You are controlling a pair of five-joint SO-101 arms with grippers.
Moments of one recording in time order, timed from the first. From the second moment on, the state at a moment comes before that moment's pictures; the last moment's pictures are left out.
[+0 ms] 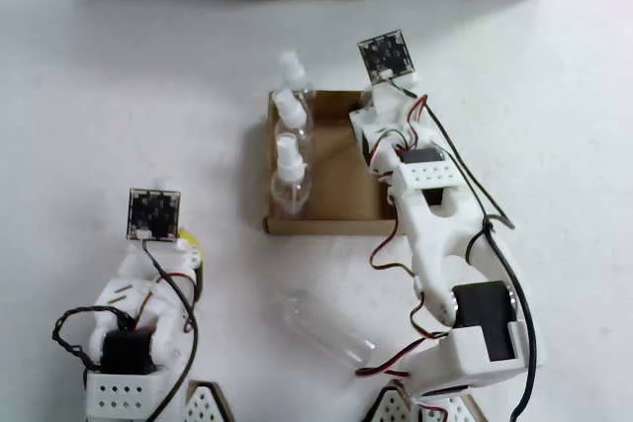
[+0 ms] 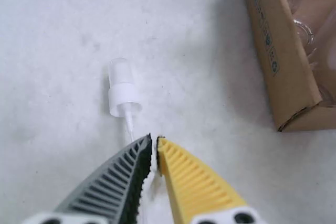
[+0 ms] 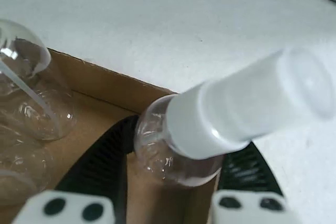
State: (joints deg) left arm -4.5 -104.0 97.1 59.2 0.0; right arm -9.7 2.8 32.2 10.6 14.4
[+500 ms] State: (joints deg) left arm -4.5 -104.0 97.1 59.2 0.0; right arm -10.8 2.9 32.2 10.5 14.5
